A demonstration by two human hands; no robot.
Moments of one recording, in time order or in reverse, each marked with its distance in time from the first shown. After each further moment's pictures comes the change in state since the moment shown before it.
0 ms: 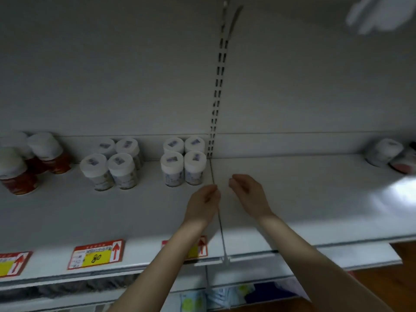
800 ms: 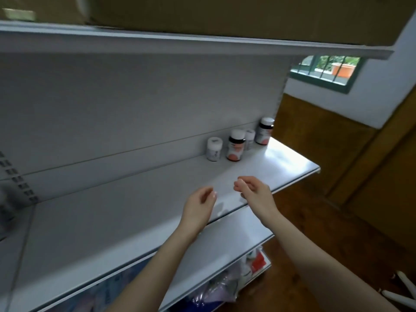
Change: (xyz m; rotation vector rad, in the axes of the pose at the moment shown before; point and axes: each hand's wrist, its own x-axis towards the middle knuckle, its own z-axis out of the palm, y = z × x) left_hand -0.062 0.131 0.353 -0.030 -0.318 0.218; right_hand -0.083 0.104 -0.392 0.092 0.385 0.063
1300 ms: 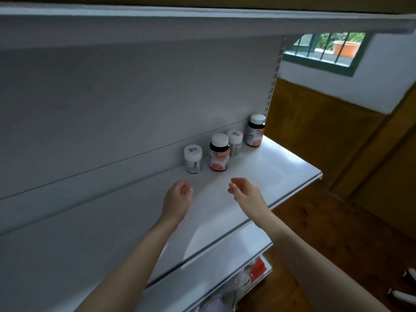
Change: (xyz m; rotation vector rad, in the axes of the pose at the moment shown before) left_hand 0.133 -0.011 0.041 0.178 0.111 -0.044; right_hand 0.113 0.057 -0.034 -0.122 -0.091 0.147
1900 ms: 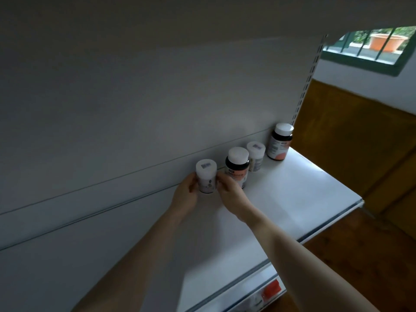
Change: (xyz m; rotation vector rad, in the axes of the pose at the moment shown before) left_hand 0.096 0.003 0.009 0.061 -0.023 0.101; right_hand 0.110 -0.020 0.063 -0.044 -0.151 -0.165
